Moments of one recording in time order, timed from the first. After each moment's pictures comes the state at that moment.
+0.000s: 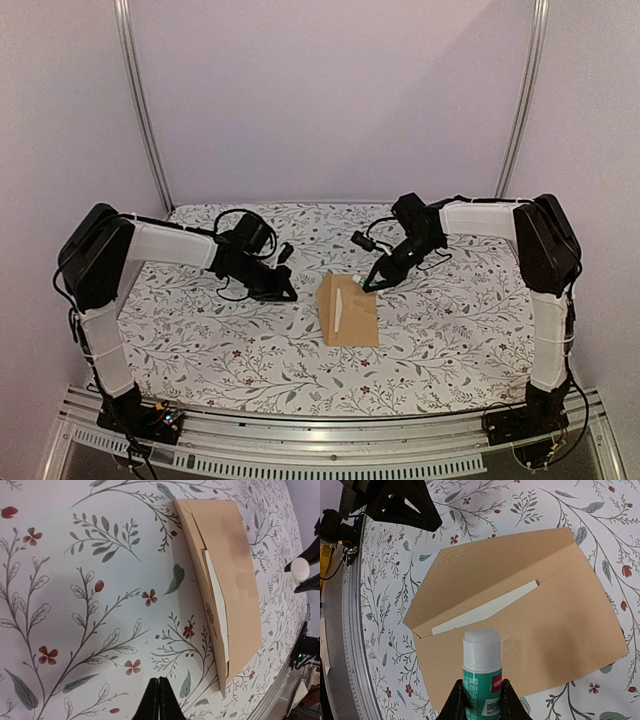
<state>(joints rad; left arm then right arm) -0.61 1.90 1.14 -0.26 0.39 -0.46 0.52 2.09 1.56 -0.72 -0.72 -0.42</state>
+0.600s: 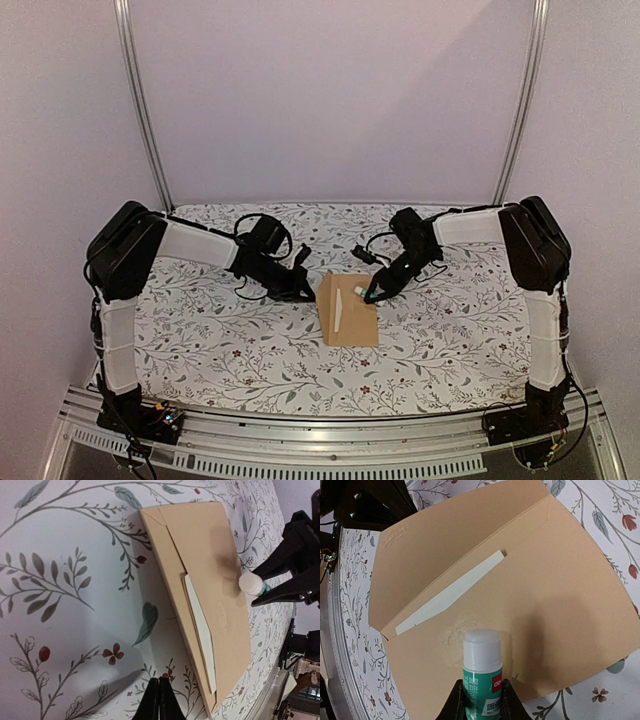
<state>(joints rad) -0.62 2.08 1.26 -0.17 0.52 -0.47 0.52 2.17 1.52 -0.64 -0.67 -0.34</state>
